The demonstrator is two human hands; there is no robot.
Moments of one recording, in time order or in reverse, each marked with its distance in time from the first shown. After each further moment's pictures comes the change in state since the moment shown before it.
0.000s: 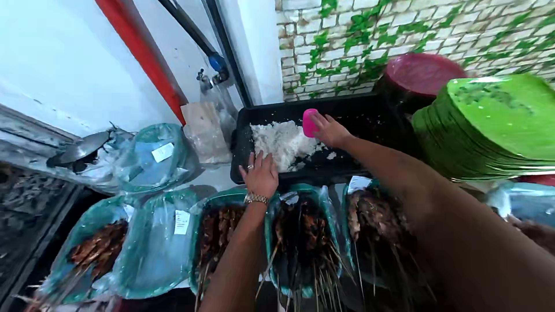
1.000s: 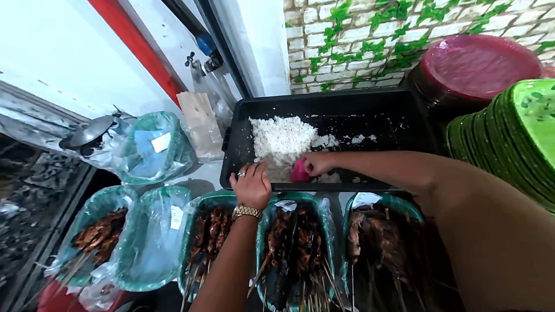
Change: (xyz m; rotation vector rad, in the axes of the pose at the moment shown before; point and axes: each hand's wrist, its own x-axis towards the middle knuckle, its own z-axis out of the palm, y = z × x) left_hand 0.001 0.006 0.003 0.040 0.071 -0.033; right_hand 0.022 -0.038 0.053 0.668 -0.450 -0.205
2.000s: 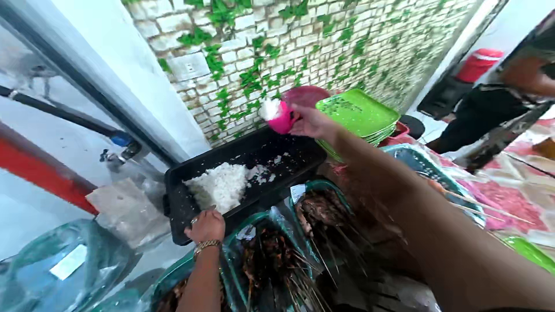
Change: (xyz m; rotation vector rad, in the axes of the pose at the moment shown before) left_hand 0.000 0.008 -0.029 0.003 -0.230 0.032; right_hand -0.279 -0.100 -0.107 1.424 1.196 0.271
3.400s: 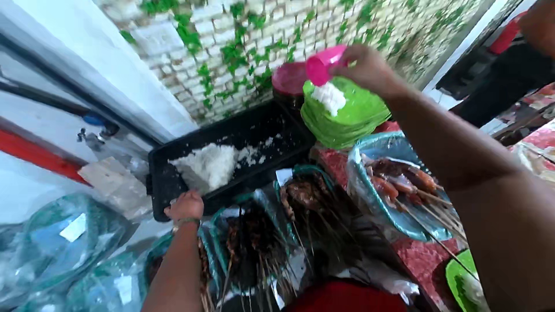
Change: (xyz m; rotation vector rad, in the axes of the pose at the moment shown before) left_hand -0.009 0.014 -0.011 0.066 -0.076 -0.100; right_hand -0.072 -0.092 -0.138 -1.159 0.218 -0.503
